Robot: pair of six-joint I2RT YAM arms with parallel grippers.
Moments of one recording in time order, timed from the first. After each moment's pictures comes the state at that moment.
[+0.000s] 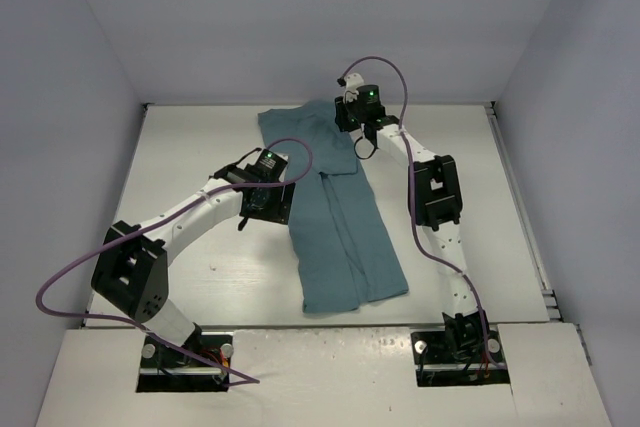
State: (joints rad) left arm -0.58 1.57 1.20 -0.76 -0.10 -0.35; right arm 0.32 2.54 2.12 -0.06 -0.18 -0.04
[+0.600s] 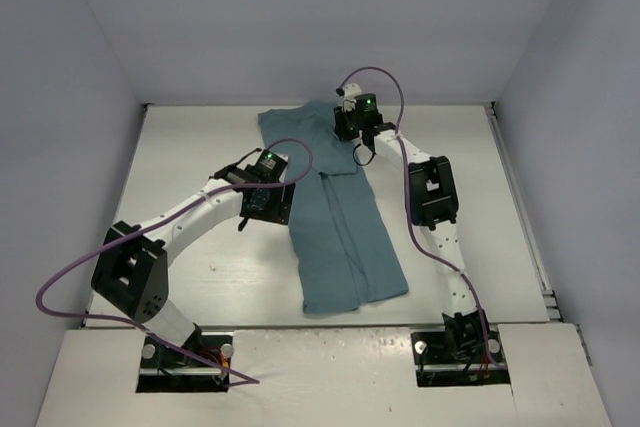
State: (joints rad) left arm -0.58 1.57 1.20 -0.76 -0.10 -0.36; right arm 0.33 2.60 2.12 -0.06 -0.18 -0.03
